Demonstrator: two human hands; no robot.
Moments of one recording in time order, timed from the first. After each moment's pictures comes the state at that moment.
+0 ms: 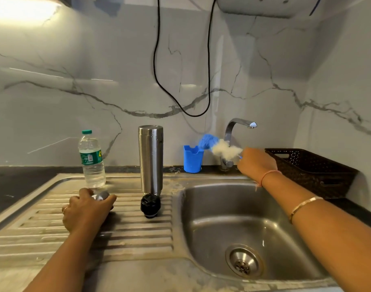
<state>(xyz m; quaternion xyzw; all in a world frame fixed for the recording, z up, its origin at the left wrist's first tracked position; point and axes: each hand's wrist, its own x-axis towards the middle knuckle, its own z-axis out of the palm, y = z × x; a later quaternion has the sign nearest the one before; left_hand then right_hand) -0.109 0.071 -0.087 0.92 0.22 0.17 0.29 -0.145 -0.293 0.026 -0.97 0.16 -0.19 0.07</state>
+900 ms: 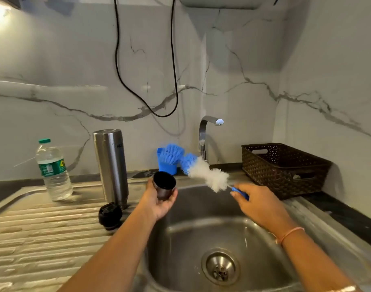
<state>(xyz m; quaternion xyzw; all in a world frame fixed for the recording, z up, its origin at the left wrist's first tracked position) -0.089 -0.159 -0.061 0.32 0.14 -0.16 0.92 -0.208 -0.378 -0.058 -0.94 0.05 -0.26 0.22</state>
